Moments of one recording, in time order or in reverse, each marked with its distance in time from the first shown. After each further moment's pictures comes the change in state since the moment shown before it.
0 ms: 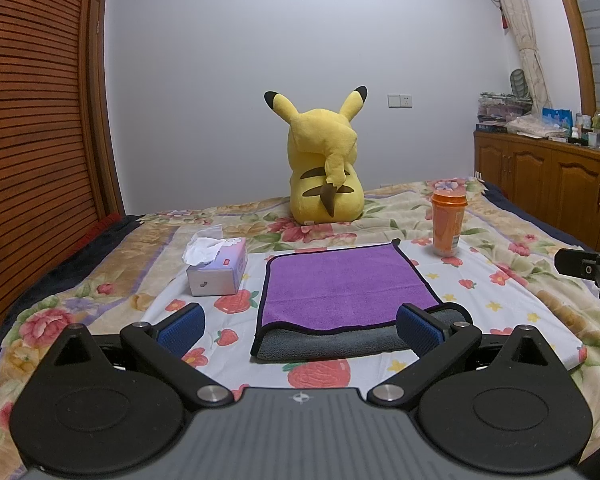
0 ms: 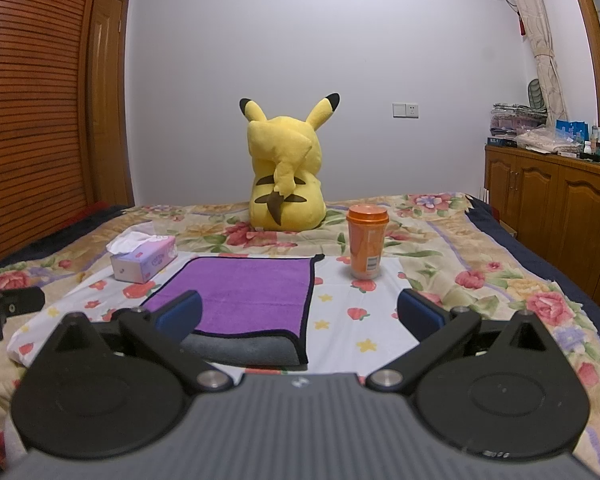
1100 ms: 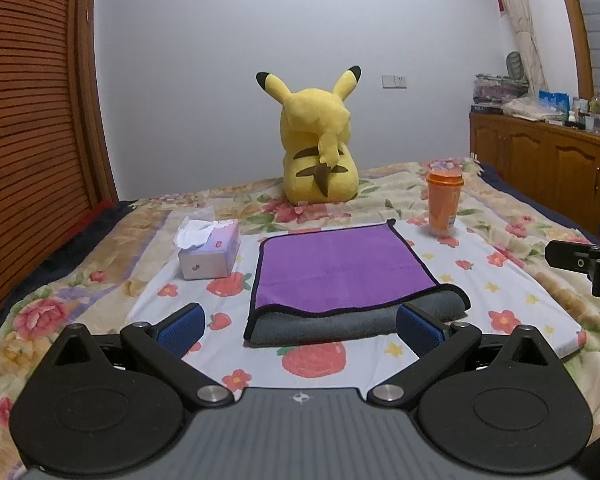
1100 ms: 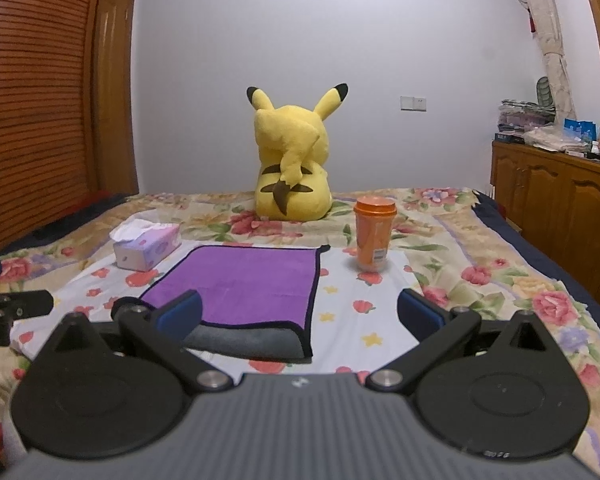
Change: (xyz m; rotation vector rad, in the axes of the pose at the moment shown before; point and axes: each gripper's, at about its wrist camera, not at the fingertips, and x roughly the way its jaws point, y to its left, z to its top) left arm 0.012 -0.003 -0.003 0.015 0.066 -0.016; right arm 0.008 0.008 0.000 -0.023 0.033 0.015
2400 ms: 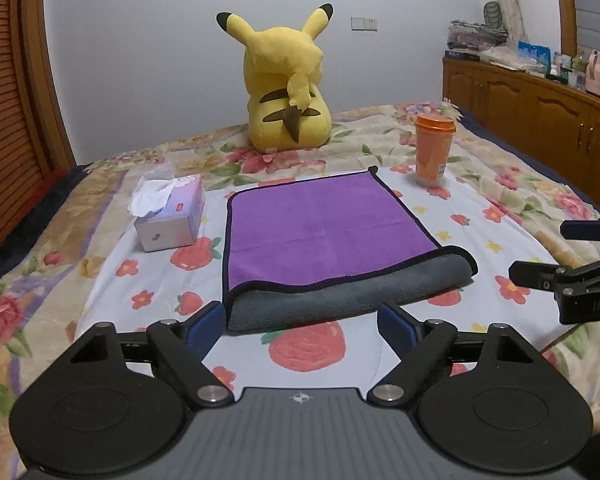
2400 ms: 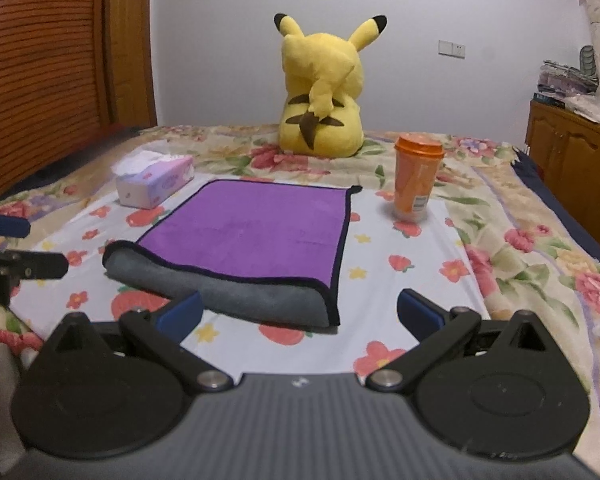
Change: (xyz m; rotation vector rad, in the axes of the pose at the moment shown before) left arm 0.073 0.016 0.016 0.055 0.176 -0.115; right arm 0.069 0.012 -0.008 -0.060 0.208 0.070
